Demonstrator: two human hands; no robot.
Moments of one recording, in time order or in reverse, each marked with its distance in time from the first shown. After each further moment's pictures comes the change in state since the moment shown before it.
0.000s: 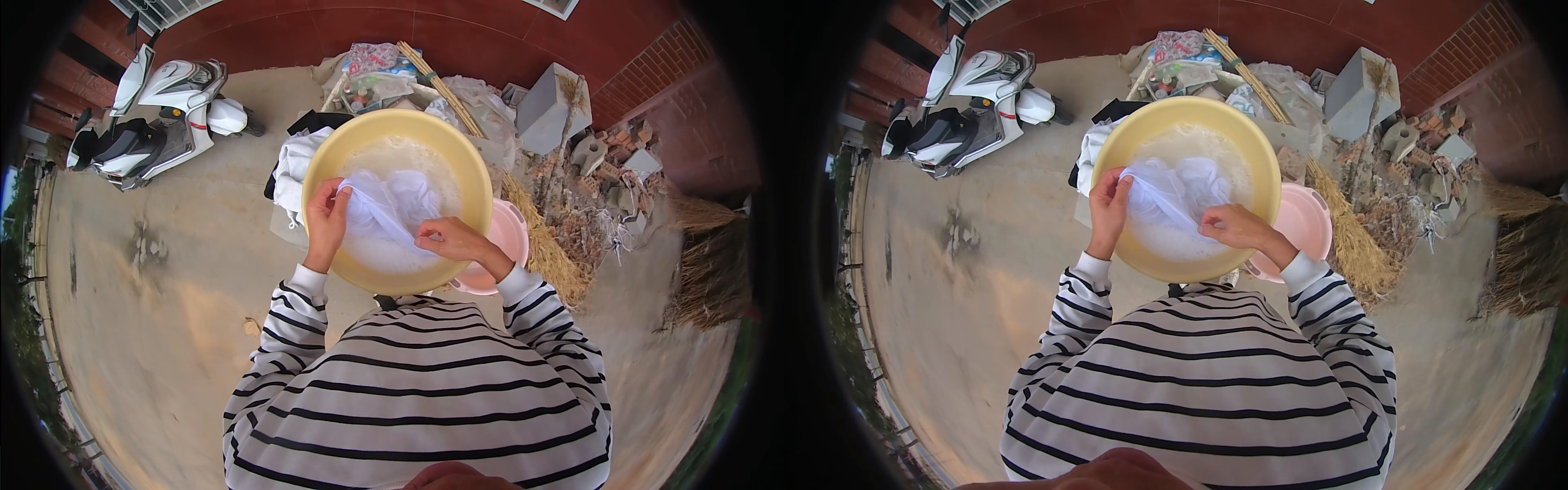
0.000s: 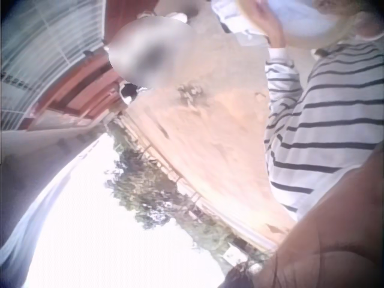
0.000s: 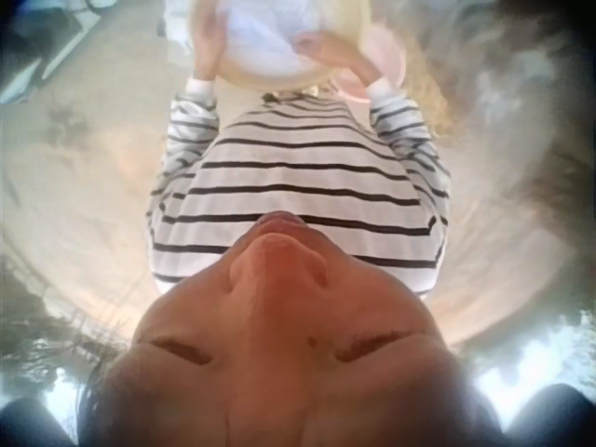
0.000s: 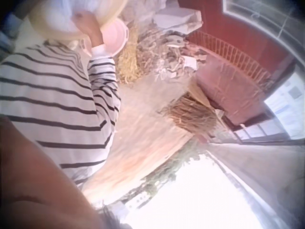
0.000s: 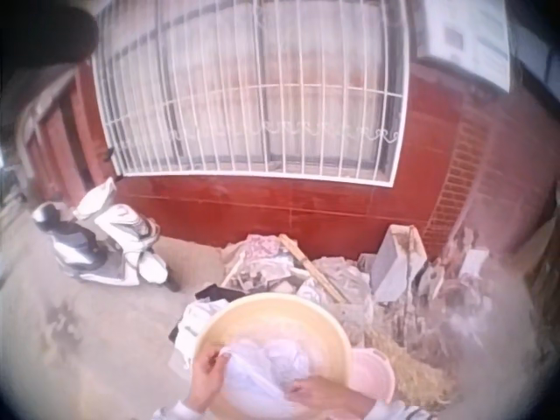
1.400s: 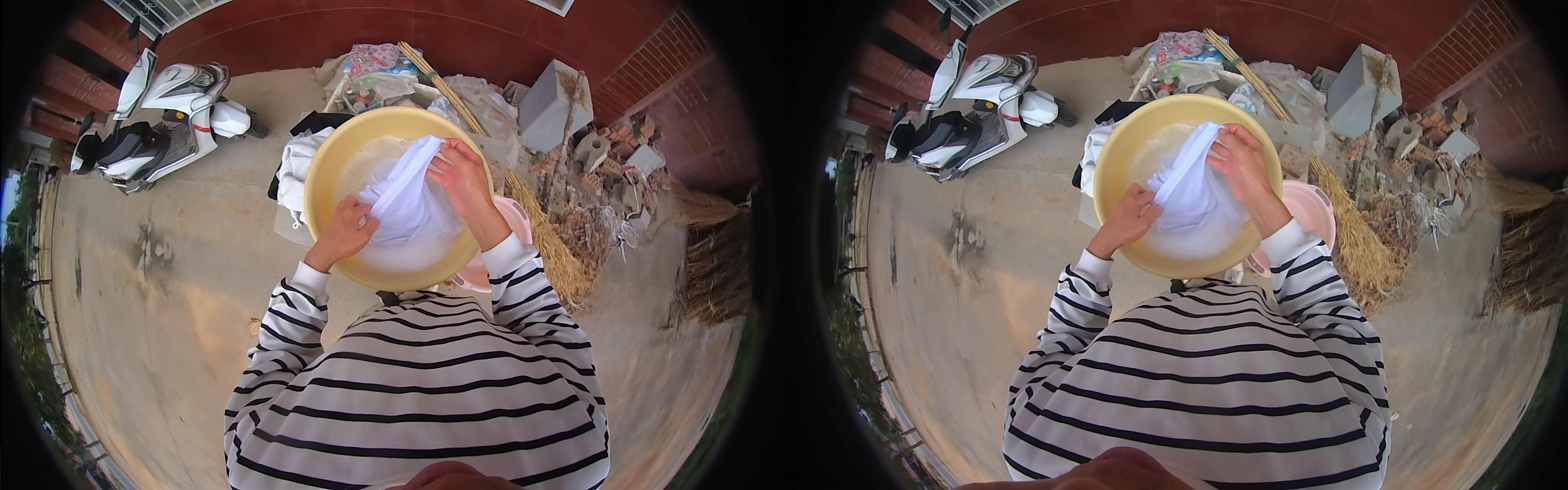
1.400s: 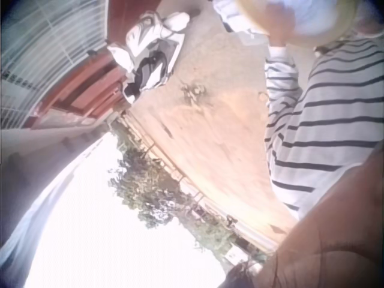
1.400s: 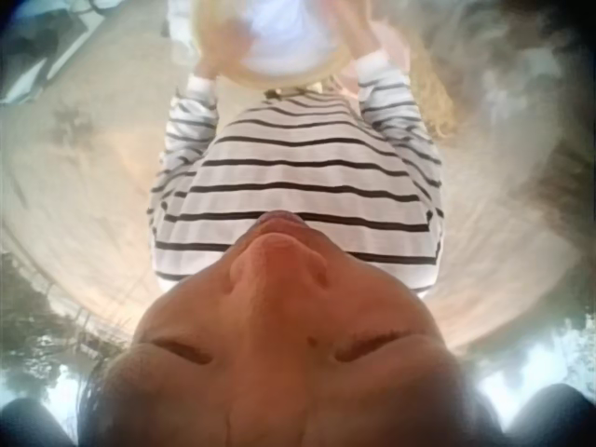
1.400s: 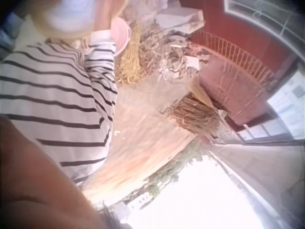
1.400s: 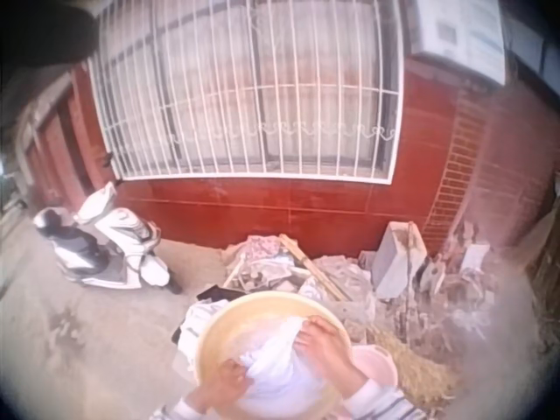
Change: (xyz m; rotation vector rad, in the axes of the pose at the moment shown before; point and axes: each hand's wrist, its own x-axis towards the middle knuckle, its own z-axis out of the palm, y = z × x) left_hand -0.017 0.007 0.001 0.742 -0.462 0.222; right_hand 0.046 -0.040 -0.044 1.316 0.603 -0.189
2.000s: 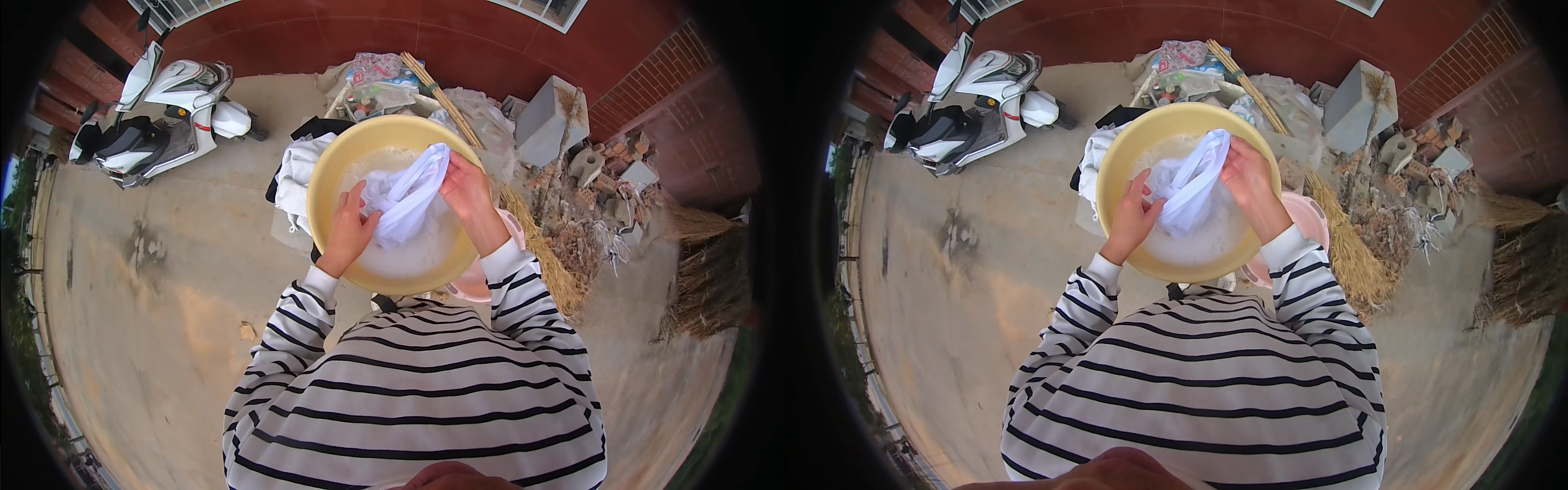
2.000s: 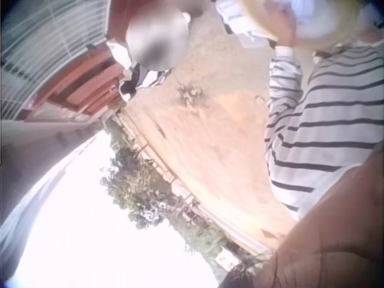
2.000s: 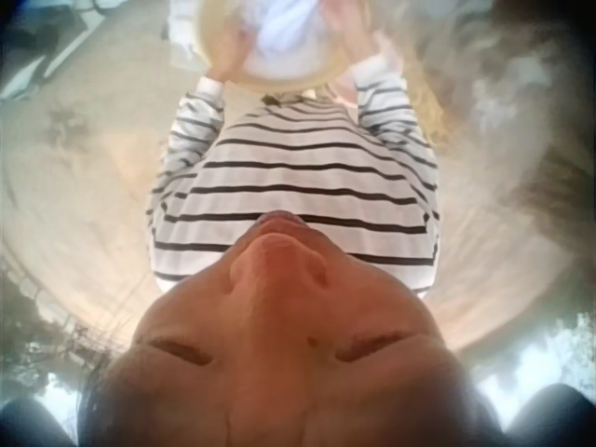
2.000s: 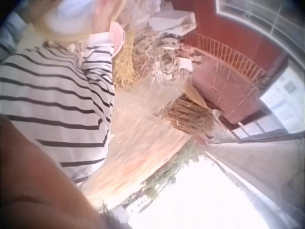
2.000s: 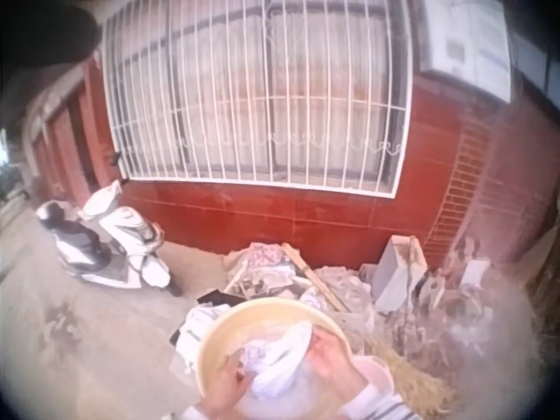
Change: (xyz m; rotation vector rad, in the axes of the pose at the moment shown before) left_hand 0.005 0.023 0.010 -0.295 0.275 -0.248; right_hand 0.020 0.009 -0.013 0.288 0.090 0.144
